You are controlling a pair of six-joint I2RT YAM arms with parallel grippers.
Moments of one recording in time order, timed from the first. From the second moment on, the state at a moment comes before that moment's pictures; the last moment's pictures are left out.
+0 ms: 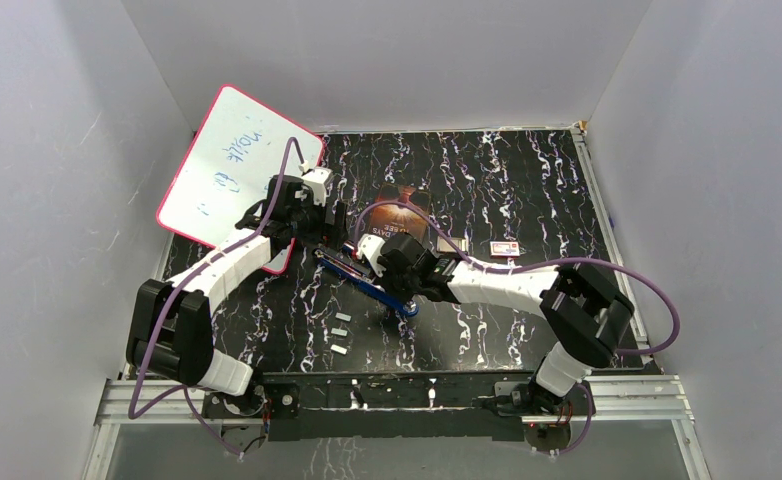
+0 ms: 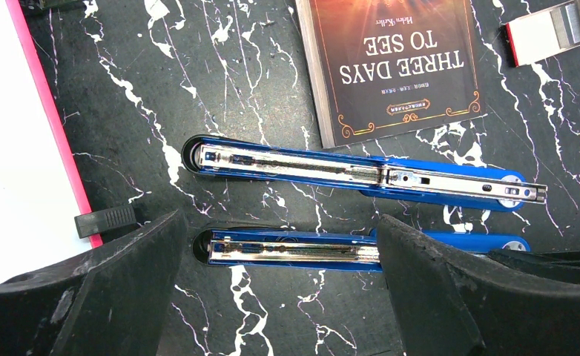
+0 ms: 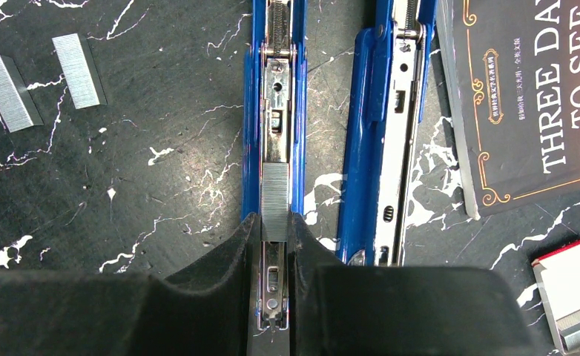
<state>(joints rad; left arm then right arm) -0.33 1.45 0.95 -0.25 0.22 -0.04 1.00 1.62 0.95 -0.20 -0.01 -0.12</state>
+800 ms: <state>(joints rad) -0.33 1.45 0.95 -0.25 0.22 -0.04 0.99 1.57 0.95 -0.12 -0.01 -0.06</state>
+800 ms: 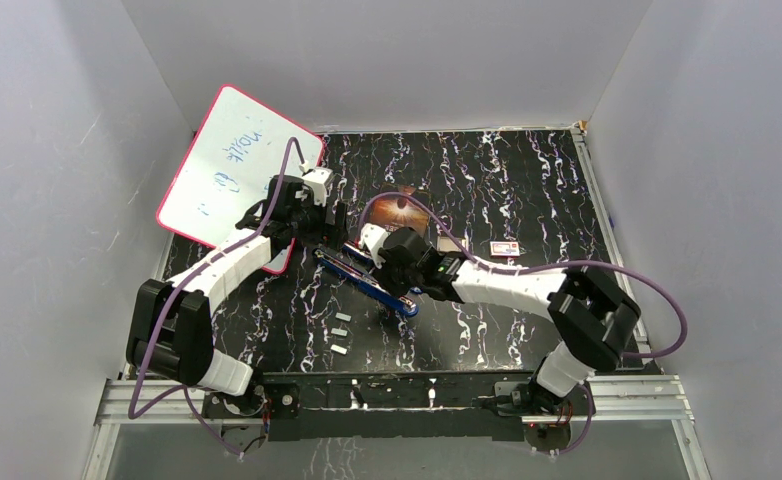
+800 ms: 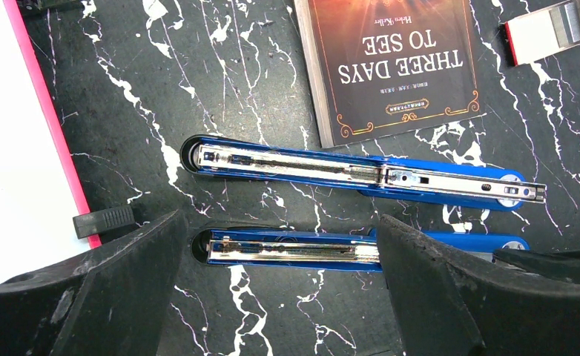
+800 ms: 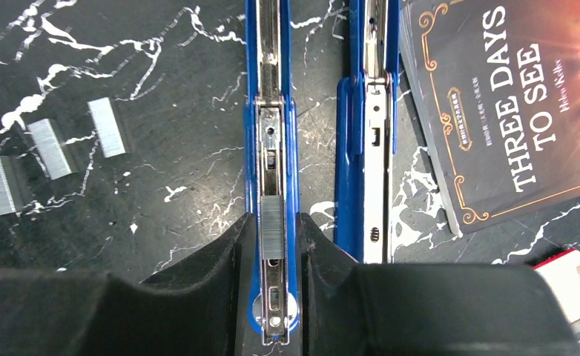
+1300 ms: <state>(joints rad) -0.34 1.45 0.95 -0.25 0.22 -0.04 0.96 1.64 0.96 -0.11 -0.05 -0.04</state>
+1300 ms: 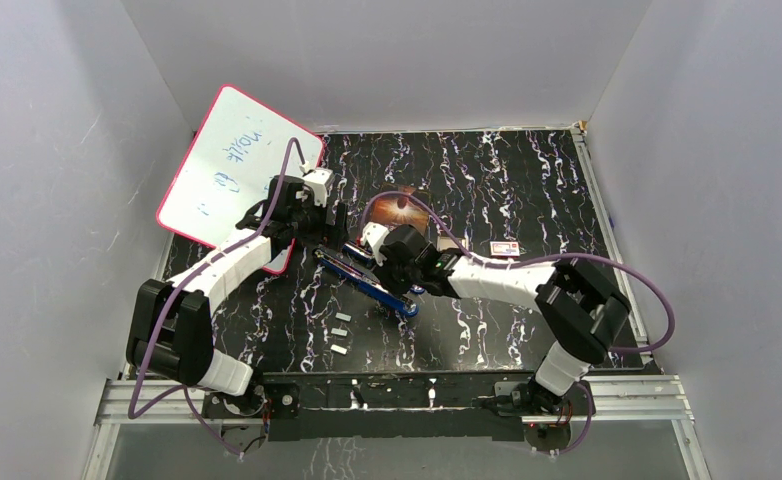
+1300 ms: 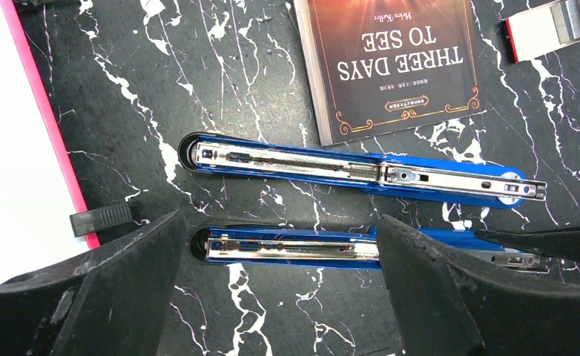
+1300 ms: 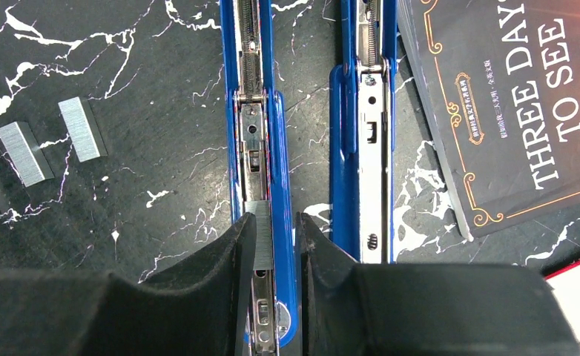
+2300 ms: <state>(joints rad) -0.34 1.45 0.95 -0.25 0.22 -0.04 0.95 1.67 0.98 -0.14 -0.07 -0.08</state>
